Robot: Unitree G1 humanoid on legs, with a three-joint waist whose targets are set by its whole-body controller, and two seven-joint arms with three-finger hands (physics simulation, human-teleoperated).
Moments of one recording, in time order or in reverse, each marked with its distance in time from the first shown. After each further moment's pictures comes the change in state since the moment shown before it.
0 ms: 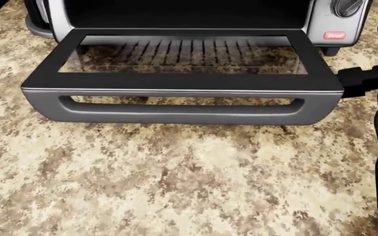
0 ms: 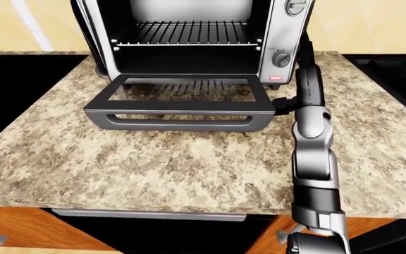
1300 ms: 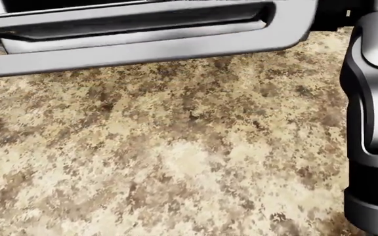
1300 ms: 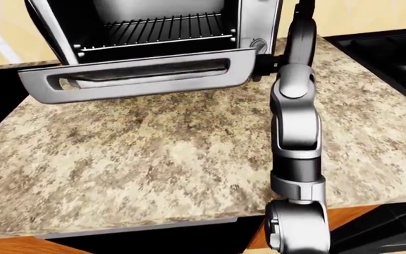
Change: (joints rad) left arm 0.010 -0.004 0.003 -0.004 -0.008 0.002 0.005; right arm -0.279 0.097 0.054 -0.073 0.193 0.318 -0.228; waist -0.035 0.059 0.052
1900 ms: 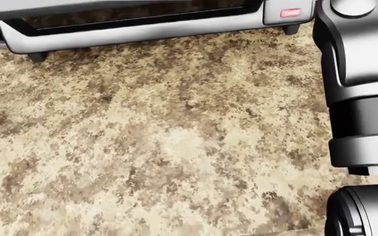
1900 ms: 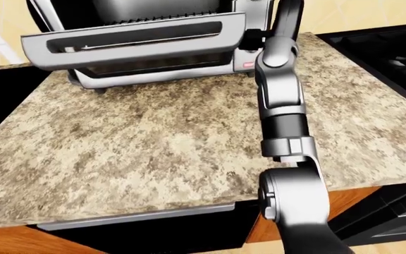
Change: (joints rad) left arm 0.001 0.001 0.001 0.004 -0.002 0.005 0.006; right arm -0.286 -0.004 0.026 0.555 0.034 -0.301 -0.147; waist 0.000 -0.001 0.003
